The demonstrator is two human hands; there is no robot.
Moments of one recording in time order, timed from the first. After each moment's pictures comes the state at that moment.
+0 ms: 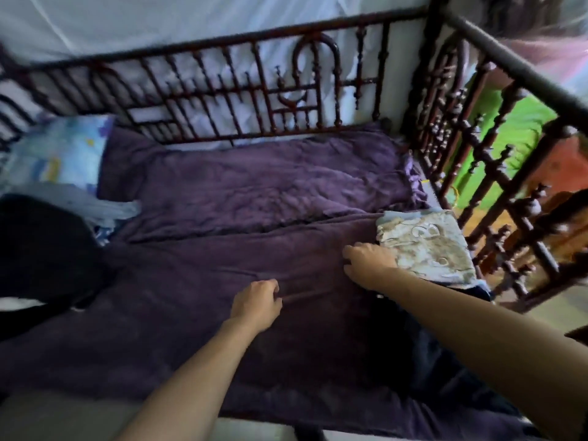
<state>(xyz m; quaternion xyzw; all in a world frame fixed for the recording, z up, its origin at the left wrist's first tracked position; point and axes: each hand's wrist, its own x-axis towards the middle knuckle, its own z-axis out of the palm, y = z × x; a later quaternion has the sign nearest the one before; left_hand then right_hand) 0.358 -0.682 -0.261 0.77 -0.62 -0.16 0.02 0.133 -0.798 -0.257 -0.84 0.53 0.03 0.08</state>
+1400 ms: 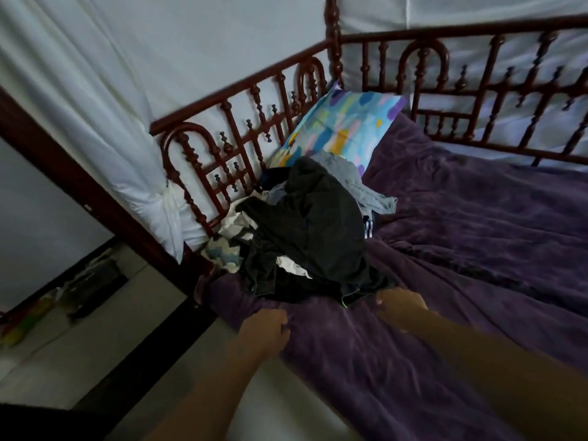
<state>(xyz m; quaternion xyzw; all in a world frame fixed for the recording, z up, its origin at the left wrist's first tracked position) 1.072 -0.414 -0.246 0.91 -0.37 -0.21 0.00 0.921 -0.668 -0.323 -0.93 0.29 0.17 0.15</state>
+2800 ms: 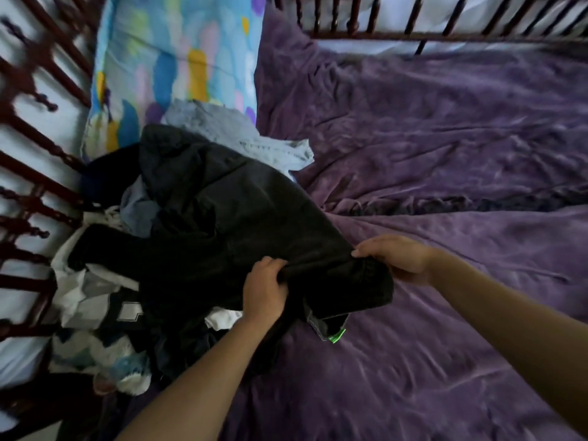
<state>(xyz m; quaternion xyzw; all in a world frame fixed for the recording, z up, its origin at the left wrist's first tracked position) 1.282 -0.681 -0.405 0.77 -0.56 -0.26 0.17 1.060 -0.799 -0.341 -0.43 0.53 0.00 0.73</state>
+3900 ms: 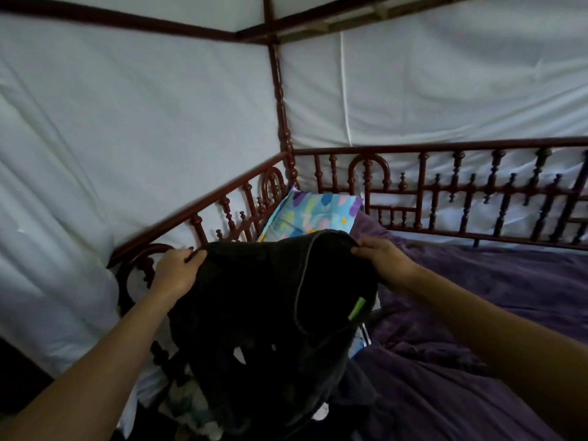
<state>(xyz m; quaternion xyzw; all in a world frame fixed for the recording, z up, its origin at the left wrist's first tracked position) 1.429 -0.541 -0.042 0.86 -0.37 0.01 0.35 1.112 -0.743 -0.055 -0.70 0.34 -0.24 0.59</state>
